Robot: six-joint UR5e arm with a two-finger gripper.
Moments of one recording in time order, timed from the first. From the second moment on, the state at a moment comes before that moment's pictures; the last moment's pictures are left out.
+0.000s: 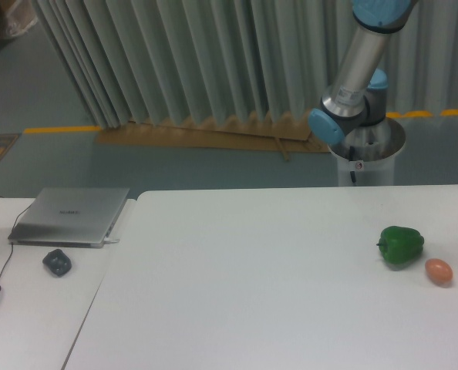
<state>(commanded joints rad) 3.06 -1.96 -1.47 -1.23 1.70 2.06</state>
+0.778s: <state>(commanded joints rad) 2.92 -1.89 -1.48 -1.29 1.66 1.84</state>
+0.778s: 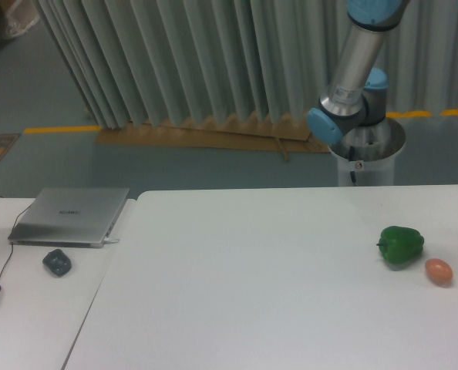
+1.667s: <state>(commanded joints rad) 2.73 -1.73 -1.71 -1.30 1.62 1.63</state>
